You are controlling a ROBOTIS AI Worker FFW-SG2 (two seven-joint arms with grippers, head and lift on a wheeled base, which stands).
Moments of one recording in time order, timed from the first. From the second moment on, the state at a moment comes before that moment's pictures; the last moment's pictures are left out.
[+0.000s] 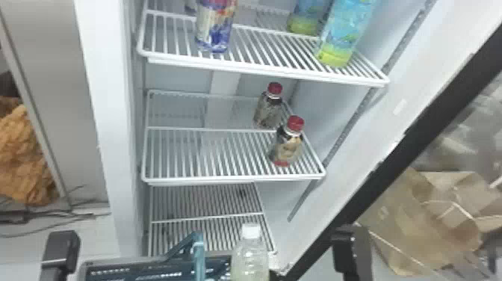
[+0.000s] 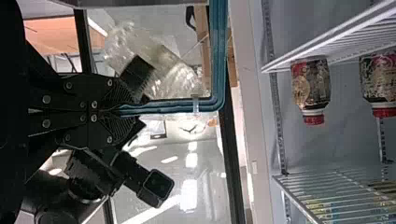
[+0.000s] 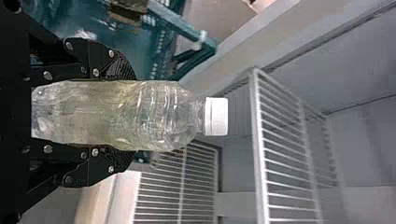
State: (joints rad) left arm 0.24 0.20 -0.04 -1.89 1.41 1.37 -0.39; right arm 0.77 -0.14 -0.17 -2.77 -0.40 1.25 0.27
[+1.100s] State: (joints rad) left arm 0.24 0.20 -0.04 -1.89 1.41 1.37 -0.39; right arm 0.67 -0.14 -0.13 -2.69 -0.41 1.40 0.28
